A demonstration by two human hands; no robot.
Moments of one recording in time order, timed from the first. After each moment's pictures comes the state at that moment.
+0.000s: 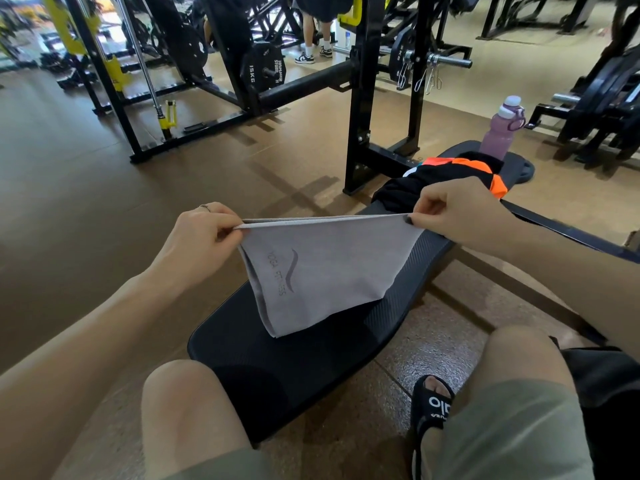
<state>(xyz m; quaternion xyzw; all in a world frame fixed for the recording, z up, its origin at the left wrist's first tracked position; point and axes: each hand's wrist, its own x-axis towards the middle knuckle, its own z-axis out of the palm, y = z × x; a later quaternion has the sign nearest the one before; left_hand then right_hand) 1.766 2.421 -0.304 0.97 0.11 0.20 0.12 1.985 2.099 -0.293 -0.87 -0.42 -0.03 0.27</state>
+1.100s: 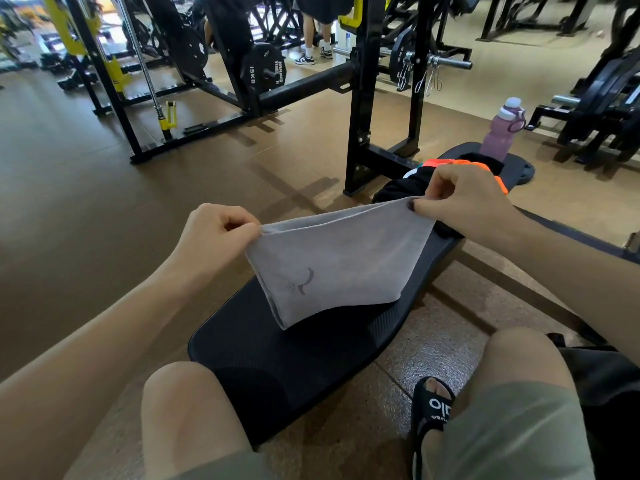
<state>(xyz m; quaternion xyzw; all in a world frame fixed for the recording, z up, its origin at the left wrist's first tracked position) 1.770 2.389 -0.287 0.90 0.17 0.20 0.35 1.985 2.106 -0.285 -0.87 -0.35 -0.07 0.33</state>
